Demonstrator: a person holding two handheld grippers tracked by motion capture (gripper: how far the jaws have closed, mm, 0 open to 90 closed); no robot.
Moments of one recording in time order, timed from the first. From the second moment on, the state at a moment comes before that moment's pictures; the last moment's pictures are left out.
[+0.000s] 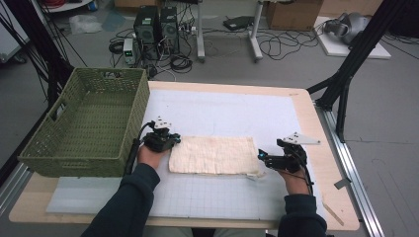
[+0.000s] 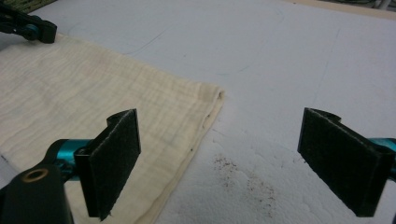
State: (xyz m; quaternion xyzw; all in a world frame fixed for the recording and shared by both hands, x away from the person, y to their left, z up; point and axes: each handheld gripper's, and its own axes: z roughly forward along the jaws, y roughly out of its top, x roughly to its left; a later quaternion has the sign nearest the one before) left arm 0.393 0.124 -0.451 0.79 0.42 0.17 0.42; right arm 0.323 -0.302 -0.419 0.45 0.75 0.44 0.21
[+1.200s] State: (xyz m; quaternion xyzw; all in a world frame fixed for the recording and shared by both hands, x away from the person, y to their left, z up) left arm 0.394 0.133 -0.453 0.76 0.45 0.13 0.45; right arm 0.407 -0.267 -0.445 0.41 0.82 0.38 0.12
